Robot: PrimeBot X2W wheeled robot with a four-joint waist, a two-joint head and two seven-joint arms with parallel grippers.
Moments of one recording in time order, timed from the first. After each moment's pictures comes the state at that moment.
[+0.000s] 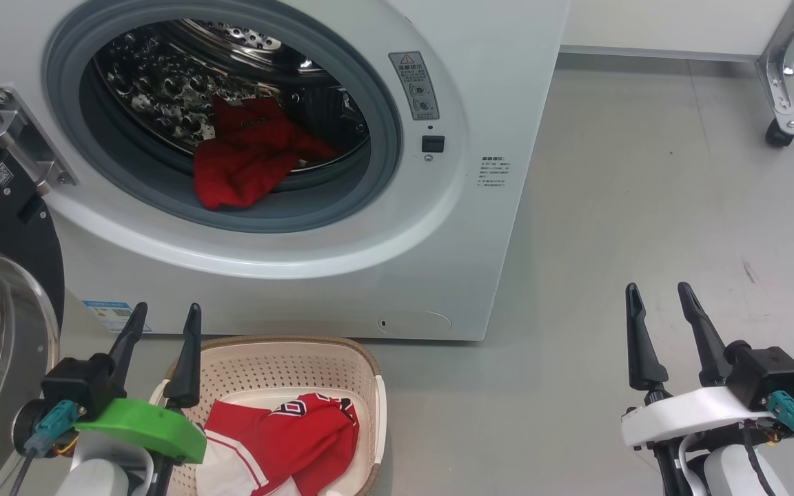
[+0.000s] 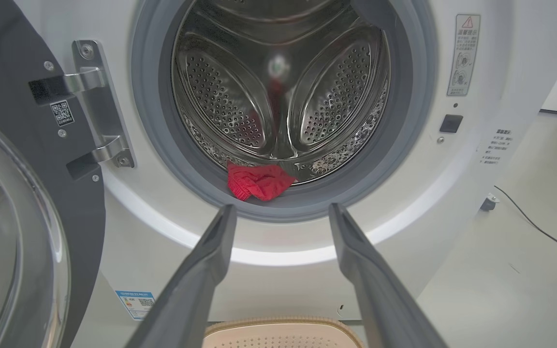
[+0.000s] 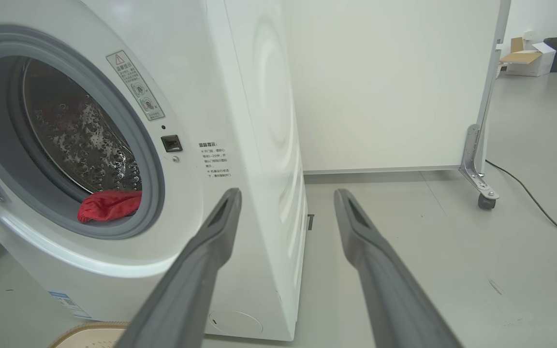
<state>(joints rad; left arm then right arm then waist) -0.16 0.17 -0.21 0.33 -0.49 -0.08 -0.25 -0.01 -0.06 0.11 0.14 0.33 0.10 -0.25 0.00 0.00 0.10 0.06</state>
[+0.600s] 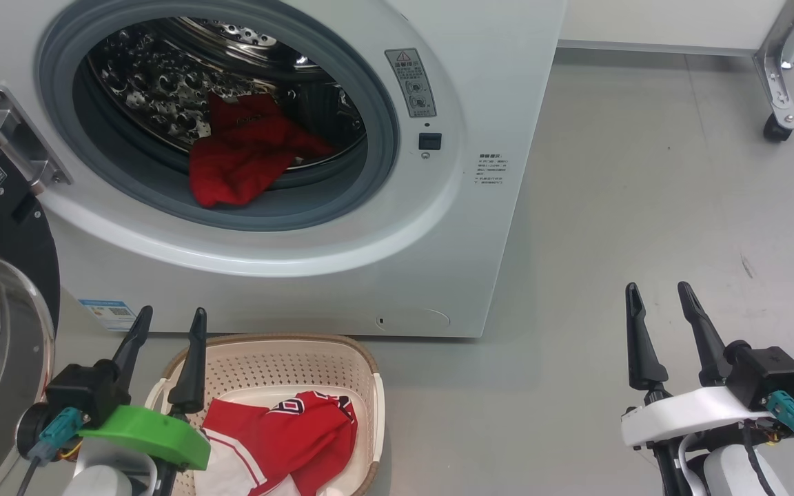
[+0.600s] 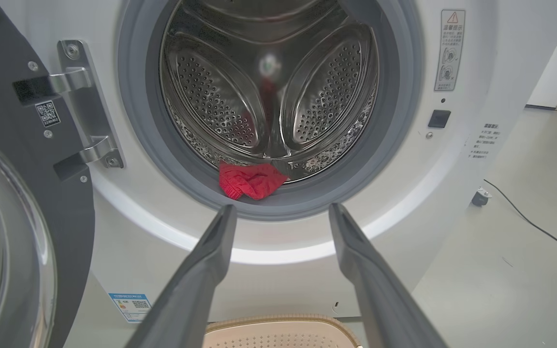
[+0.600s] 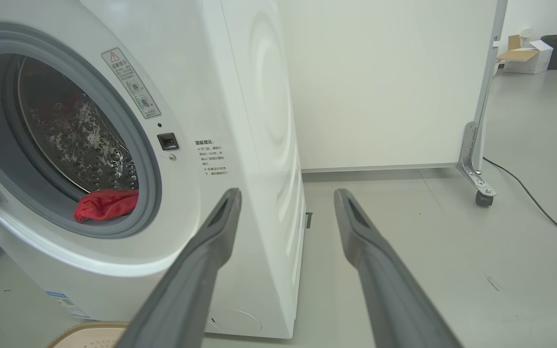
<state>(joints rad) -0.13 0.16 -0.20 0.30 -0.46 -0.08 -0.25 -0.01 -0.06 0.11 0.13 0.33 0.10 -0.25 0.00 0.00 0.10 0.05</state>
